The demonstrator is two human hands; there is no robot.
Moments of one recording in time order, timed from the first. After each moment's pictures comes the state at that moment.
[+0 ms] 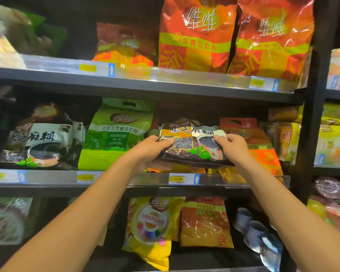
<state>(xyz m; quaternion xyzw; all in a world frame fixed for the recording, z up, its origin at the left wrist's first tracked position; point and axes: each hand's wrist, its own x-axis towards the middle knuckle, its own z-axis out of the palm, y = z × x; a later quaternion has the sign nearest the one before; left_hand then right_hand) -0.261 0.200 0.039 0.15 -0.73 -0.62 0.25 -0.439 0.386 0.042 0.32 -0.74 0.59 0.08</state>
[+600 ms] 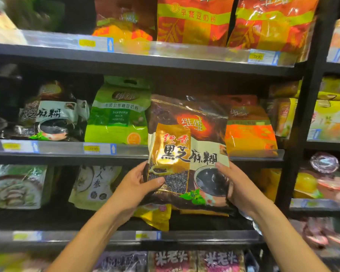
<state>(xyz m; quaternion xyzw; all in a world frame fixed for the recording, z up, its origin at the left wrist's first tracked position) -0.177 0.265 -0.109 0.08 -0.67 -0.66 0.33 -0.379 0.463 -0.092 0.37 -0.56 0.70 -0.24</state>
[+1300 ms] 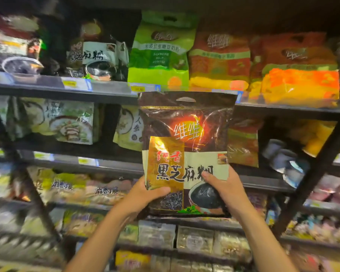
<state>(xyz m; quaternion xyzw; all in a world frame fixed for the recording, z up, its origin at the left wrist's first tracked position) -0.049 0.276 -0.254 0.27 -0.67 -0.66 0.22 -0.253 0.429 -0.236 0.36 -0.64 0.64 -0.21</state>
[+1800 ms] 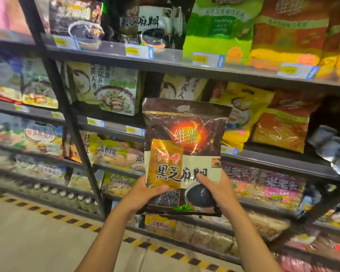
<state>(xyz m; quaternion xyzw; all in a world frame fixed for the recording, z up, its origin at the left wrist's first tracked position) 0.108 0.237 -0.329 0.39 -0.64 -0.63 0.20 -0.109 0.364 -0.312 0.34 -0.68 0.59 -0.28</state>
